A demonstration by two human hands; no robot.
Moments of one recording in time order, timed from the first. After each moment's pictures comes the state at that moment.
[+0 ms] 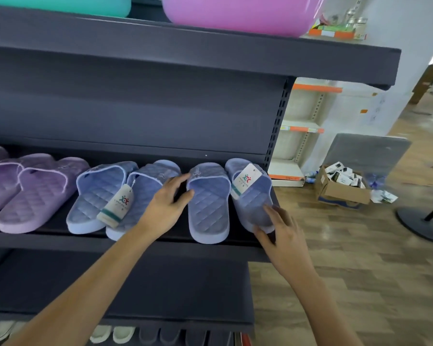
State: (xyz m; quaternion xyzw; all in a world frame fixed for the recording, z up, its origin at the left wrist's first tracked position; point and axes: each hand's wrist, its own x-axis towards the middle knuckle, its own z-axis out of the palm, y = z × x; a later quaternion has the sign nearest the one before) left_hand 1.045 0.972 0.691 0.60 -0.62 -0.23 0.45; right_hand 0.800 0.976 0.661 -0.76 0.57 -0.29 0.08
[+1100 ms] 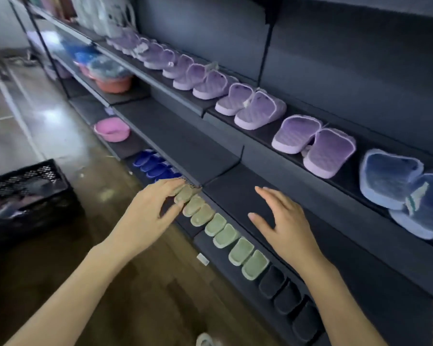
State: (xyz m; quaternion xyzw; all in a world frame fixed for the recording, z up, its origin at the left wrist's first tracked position) left_hand 1.345 1.405 0.668 0.85 -0.43 0.02 0.30; right_hand 1.183 1.202 0.670 -0.95 0.19 -0.15 0.18
